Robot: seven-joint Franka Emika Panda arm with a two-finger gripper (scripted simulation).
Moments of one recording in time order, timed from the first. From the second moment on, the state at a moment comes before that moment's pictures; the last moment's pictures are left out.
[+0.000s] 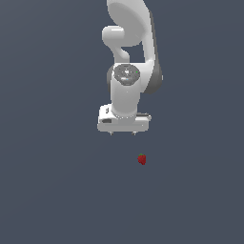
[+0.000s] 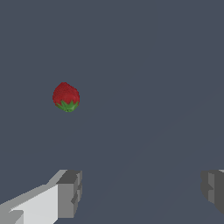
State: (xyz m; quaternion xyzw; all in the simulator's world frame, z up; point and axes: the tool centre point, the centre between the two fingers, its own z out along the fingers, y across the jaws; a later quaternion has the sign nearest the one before) arm 0.003 0.003 0.153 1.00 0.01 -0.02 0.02
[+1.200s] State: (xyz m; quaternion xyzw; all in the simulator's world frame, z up) arm 0.063 0.091 0.078 0.99 -0.16 0.00 0.00
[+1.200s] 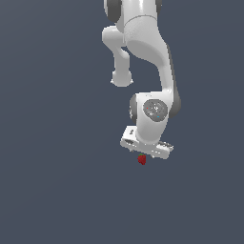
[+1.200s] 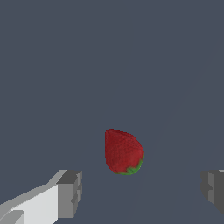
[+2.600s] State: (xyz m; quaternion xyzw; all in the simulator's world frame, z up) arm 0.066 0.098 0.022 0.99 -0.17 0.00 0.00
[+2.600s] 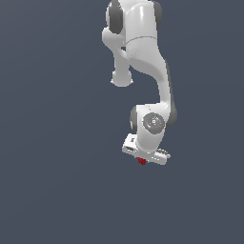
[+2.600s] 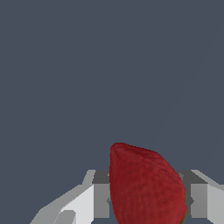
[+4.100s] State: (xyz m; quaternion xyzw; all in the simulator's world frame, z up) arm 0.080 0.147 0.153 0.99 -0.17 0.00 0.00
